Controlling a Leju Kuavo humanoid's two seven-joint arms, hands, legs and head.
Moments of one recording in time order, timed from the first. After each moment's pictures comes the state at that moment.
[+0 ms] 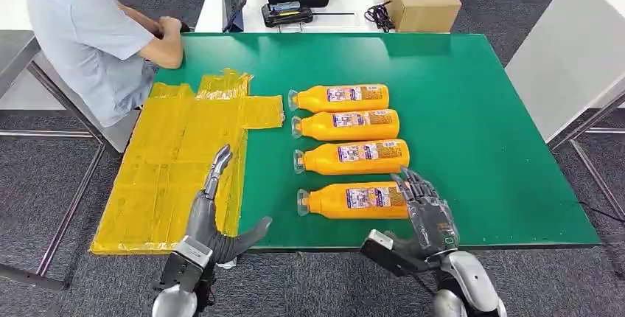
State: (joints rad) left arm 0.08 -0.36 -0.14 -1.55 -0.50 0.10 -0.56; right arm 0.11 -0.09 0.14 -1.61 1.09 -0.07 -0.27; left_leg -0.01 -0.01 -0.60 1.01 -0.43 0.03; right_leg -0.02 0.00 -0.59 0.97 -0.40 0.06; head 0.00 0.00
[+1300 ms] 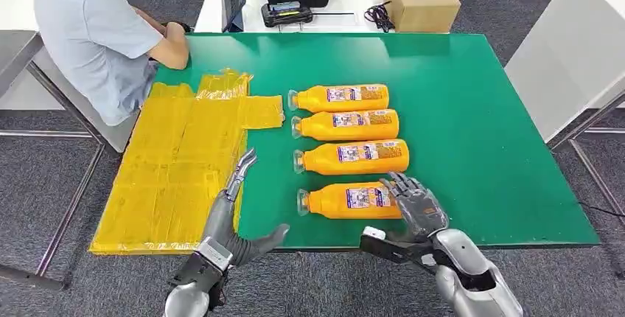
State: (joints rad) left arm 0.05 -0.34 -0.21 -1.50 -0.51 0.09 -0.56; right arm -0.09 -0.24 0.34 -1.33 1.08 -0.03 -0.26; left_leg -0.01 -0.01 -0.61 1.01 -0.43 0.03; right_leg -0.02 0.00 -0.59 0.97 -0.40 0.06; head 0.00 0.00
